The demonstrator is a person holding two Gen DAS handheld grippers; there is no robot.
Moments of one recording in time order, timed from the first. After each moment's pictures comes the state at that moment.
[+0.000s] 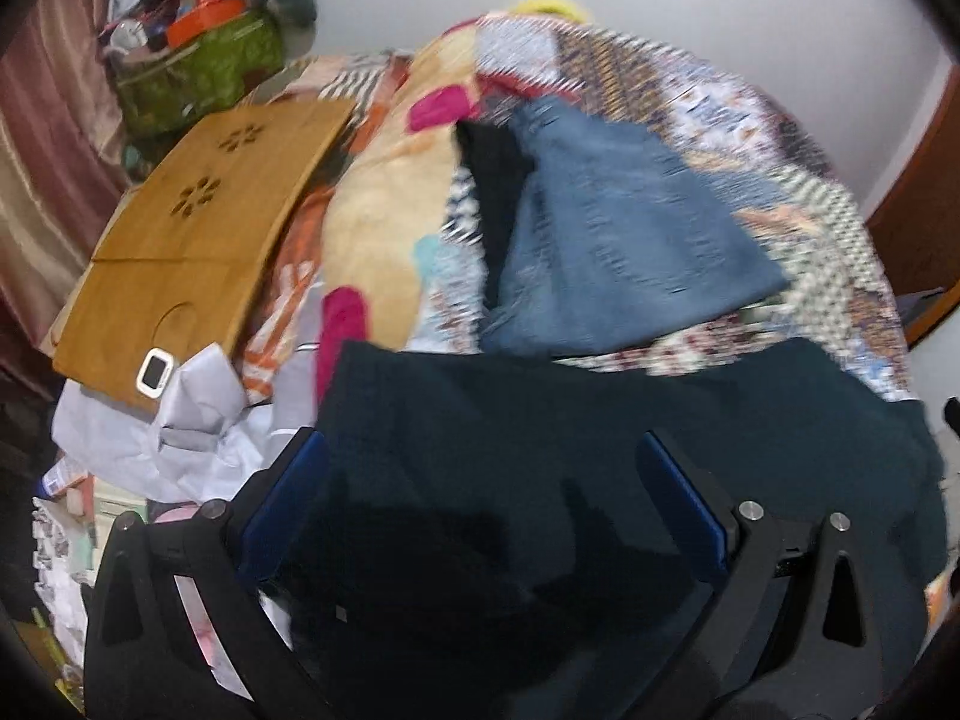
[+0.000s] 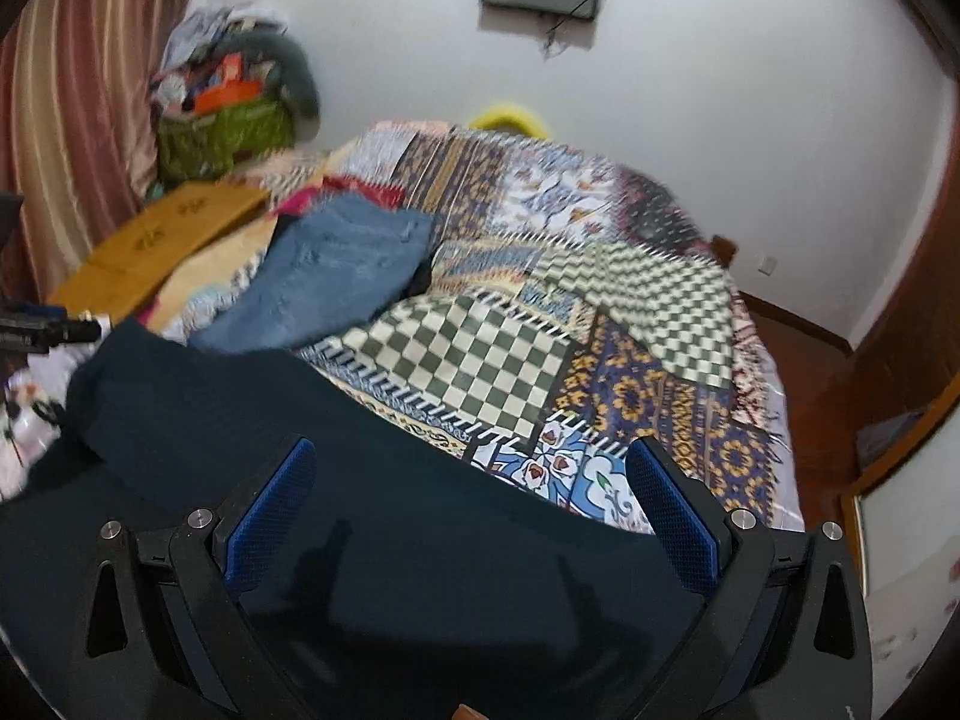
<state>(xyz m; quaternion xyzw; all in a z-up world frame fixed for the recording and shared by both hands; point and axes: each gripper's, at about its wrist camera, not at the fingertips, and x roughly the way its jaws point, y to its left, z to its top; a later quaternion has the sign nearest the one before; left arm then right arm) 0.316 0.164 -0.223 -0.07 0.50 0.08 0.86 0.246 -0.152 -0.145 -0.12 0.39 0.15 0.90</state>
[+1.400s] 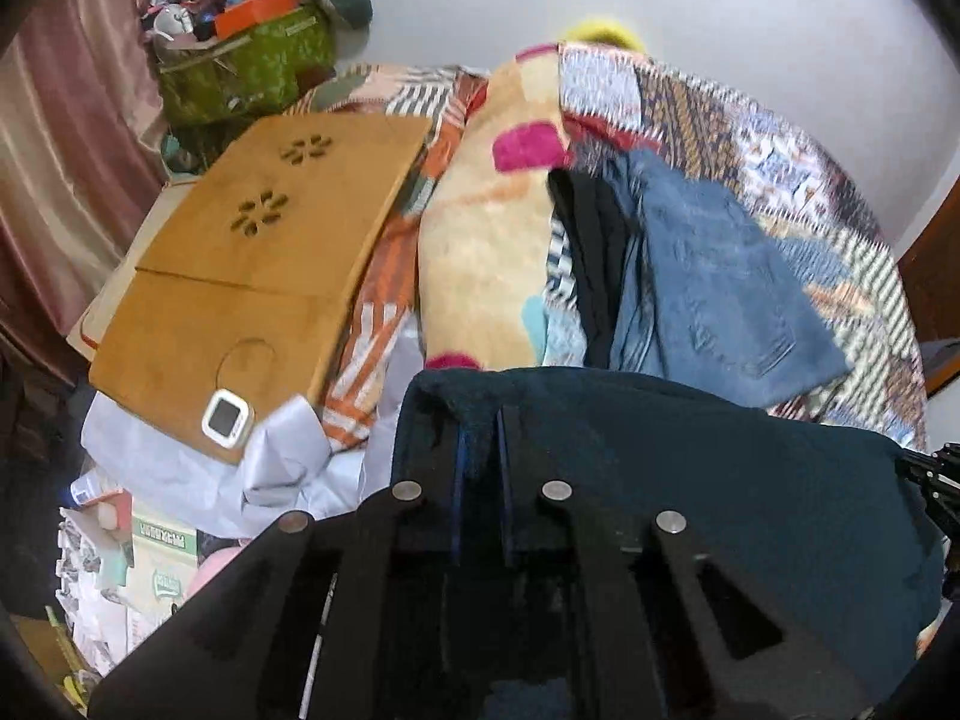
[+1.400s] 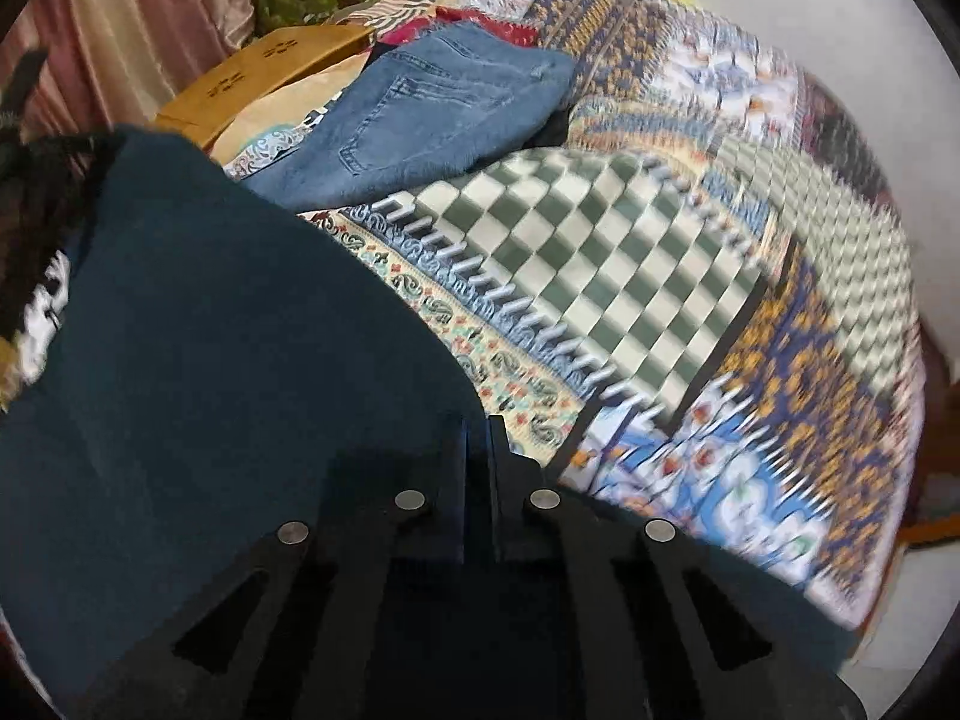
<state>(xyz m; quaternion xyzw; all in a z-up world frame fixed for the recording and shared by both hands) 0.334 0.237 -0.183 -0.09 0.48 0.12 0.87 0.302 -0.122 -0.191 -0.18 0.50 0.27 0.80</state>
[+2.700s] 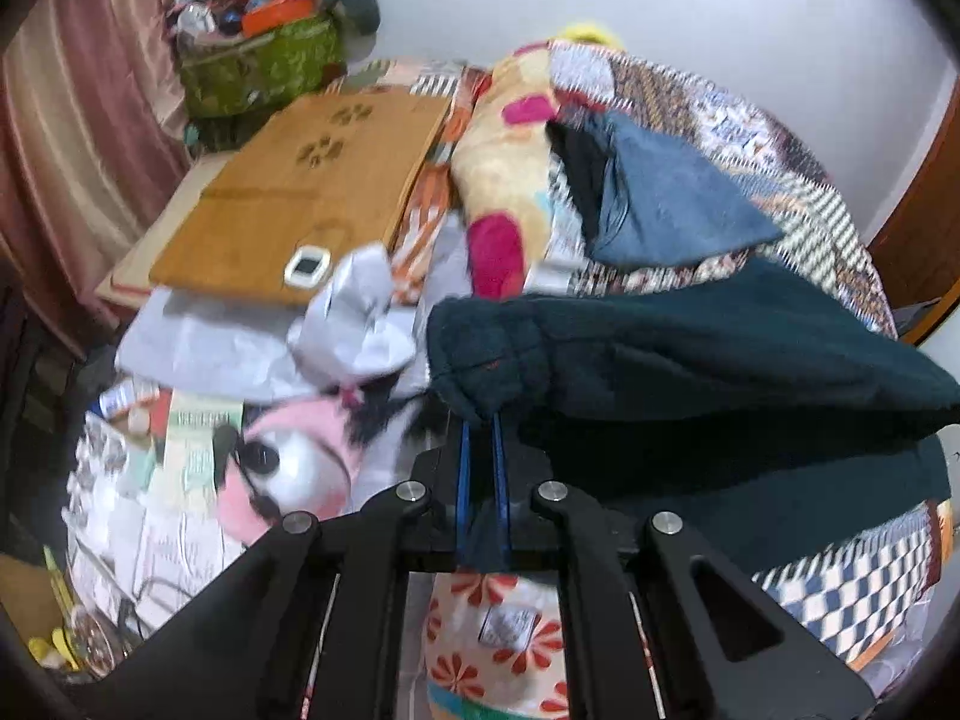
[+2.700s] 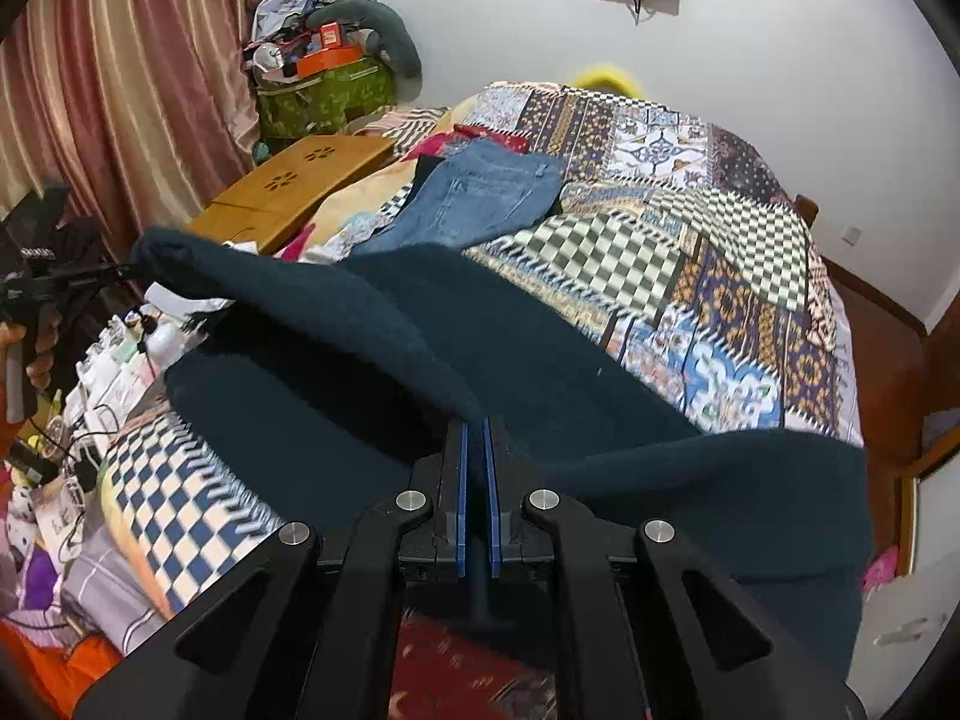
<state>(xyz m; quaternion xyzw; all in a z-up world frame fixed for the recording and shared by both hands) 0.144 0.222 -0.194 -0.09 0.47 0.11 0.87 0.114 -0.145 -0.121 -0.09 0.43 0.25 0.86</state>
